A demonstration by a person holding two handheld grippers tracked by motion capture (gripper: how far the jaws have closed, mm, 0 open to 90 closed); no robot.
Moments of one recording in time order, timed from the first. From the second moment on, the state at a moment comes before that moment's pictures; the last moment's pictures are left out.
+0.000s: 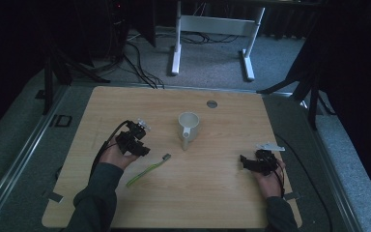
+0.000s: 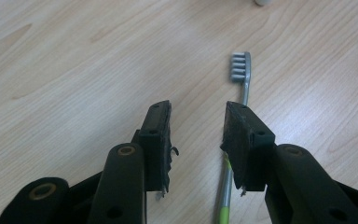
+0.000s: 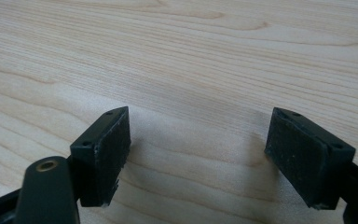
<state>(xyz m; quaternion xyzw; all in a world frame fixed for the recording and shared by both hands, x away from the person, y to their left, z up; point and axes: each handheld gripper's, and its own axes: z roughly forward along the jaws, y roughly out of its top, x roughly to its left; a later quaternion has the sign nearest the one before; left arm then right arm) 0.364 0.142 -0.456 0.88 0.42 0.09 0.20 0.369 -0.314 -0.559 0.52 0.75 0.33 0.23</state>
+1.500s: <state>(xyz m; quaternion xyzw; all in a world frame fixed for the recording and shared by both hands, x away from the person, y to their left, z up) 0.374 0.115 -0.481 0.92 0.38 0.01 0.13 0.369 -0.314 -0.559 0.52 0.75 0.33 0.23</state>
